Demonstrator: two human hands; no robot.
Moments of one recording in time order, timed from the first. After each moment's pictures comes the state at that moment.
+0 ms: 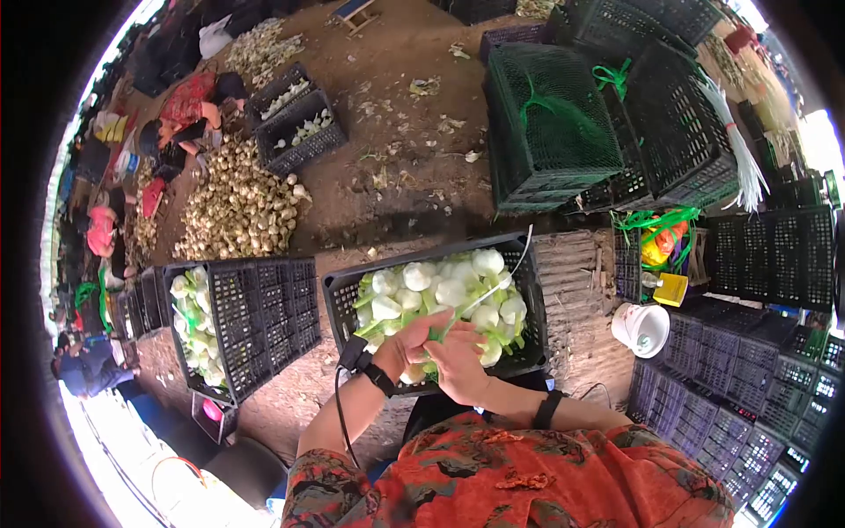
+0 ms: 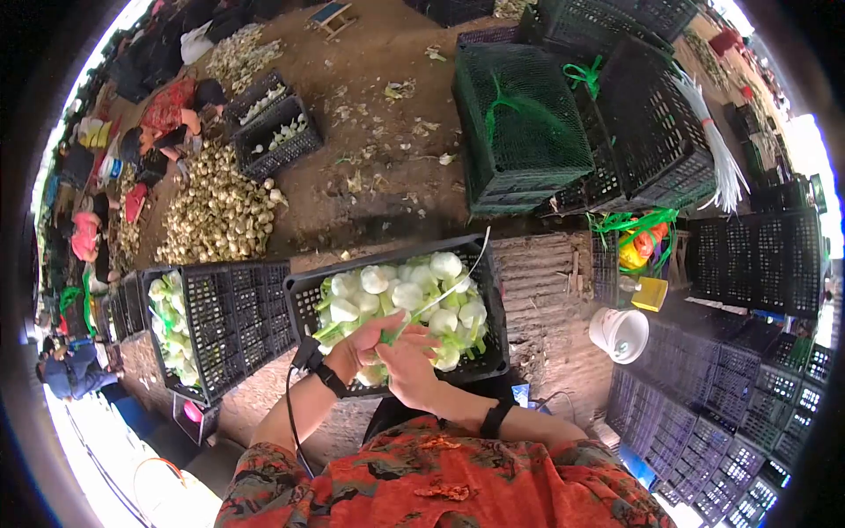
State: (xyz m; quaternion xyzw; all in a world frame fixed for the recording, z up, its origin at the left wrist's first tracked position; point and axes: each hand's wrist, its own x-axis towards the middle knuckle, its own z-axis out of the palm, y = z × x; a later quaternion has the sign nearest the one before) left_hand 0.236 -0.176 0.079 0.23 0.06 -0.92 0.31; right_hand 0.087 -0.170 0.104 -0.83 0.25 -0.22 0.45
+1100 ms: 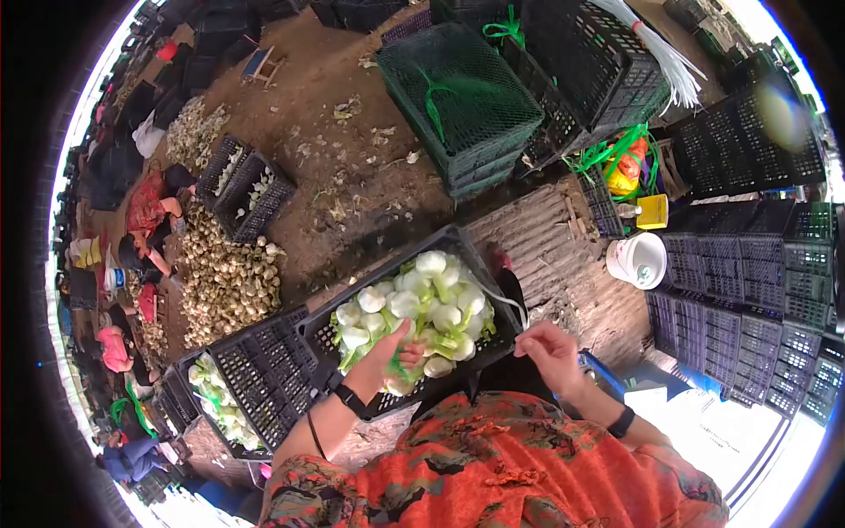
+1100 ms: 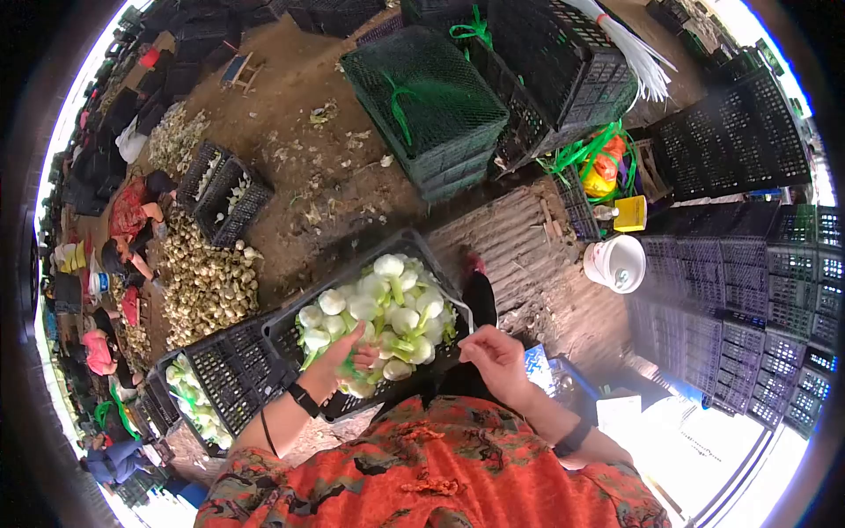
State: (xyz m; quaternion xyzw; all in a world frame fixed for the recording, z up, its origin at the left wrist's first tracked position) left_hand 0.223 -0.196 0.119 0.56 0.09 -0.81 0.16; right_hand -0.079 -0.198 0.199 -0.39 0.51 -0.38 0.67
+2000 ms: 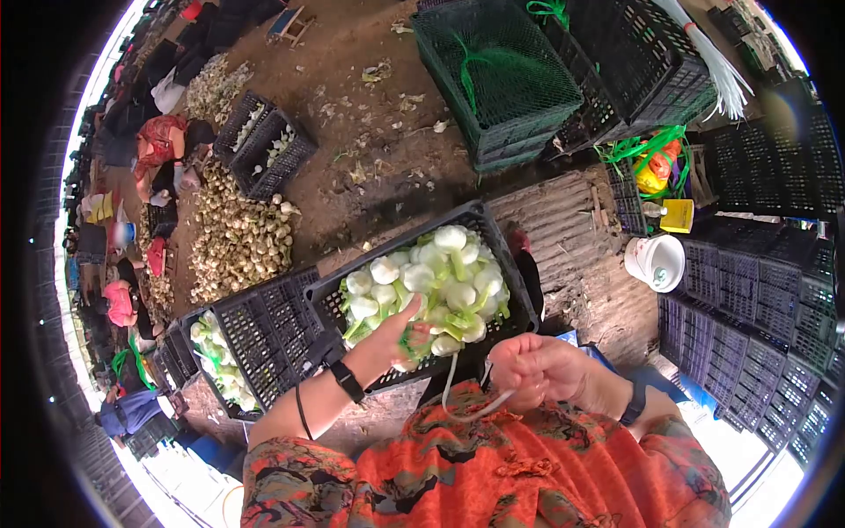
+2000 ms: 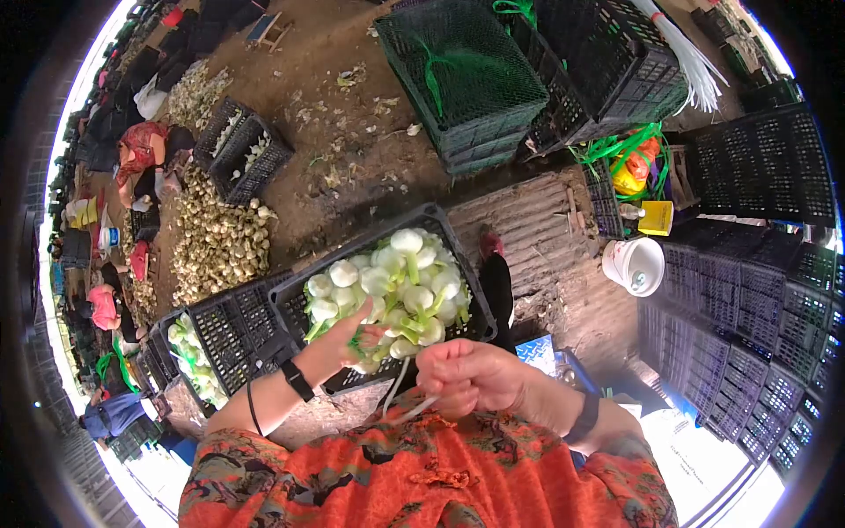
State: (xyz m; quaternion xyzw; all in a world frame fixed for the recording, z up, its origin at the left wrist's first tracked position) left_hand 0.214 -0.196 0.142 0.61 0.14 -0.76 0.19; right_hand -0.047 -0.250 0.247 0.05 0.11 -0.07 0.99
